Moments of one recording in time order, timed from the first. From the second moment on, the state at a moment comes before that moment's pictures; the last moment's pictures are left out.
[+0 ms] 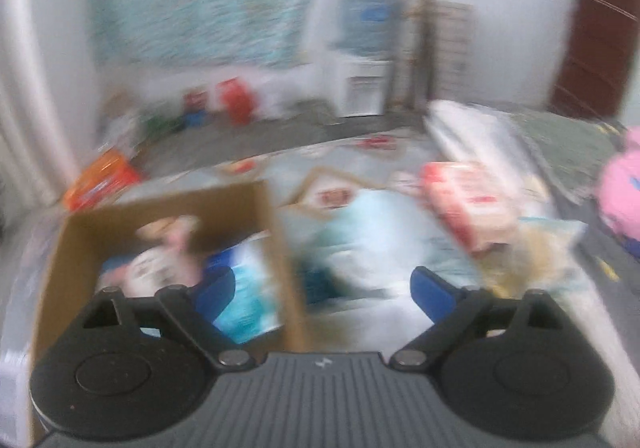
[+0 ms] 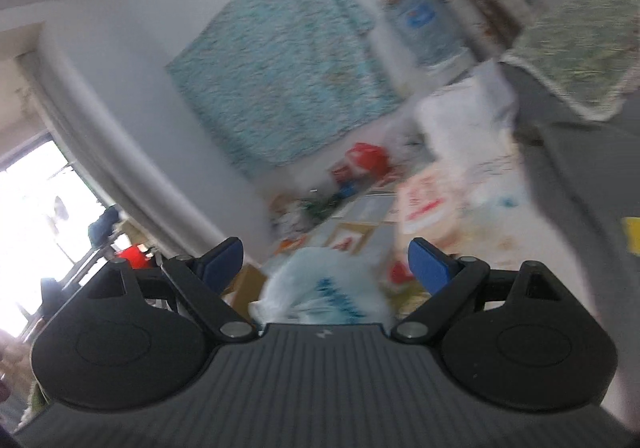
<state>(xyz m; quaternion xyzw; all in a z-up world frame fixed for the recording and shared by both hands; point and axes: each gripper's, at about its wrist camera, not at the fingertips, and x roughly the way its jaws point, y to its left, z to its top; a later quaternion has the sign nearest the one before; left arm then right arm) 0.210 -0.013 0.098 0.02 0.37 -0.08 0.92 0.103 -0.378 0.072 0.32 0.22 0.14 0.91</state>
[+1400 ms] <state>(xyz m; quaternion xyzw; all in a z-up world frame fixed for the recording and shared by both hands) 0.040 -0.073 0.043 0.02 0.23 -0.13 0.97 0.107 -0.280 0.045 0.32 0.30 0.35 0.83</state>
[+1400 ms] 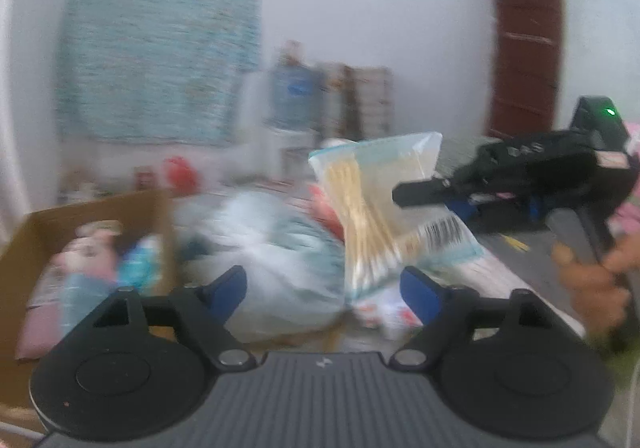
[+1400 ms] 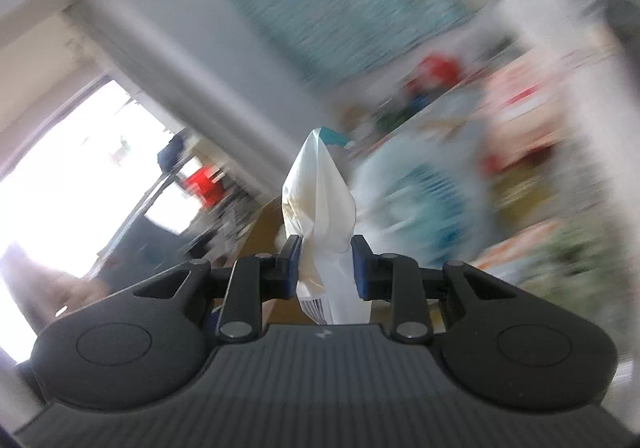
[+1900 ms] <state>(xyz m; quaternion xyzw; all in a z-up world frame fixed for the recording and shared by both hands) 0.010 0.115 0.035 -0.12 0.22 0.12 0.96 0.225 -0.016 0.033 0.21 0.46 0.38 0.77</state>
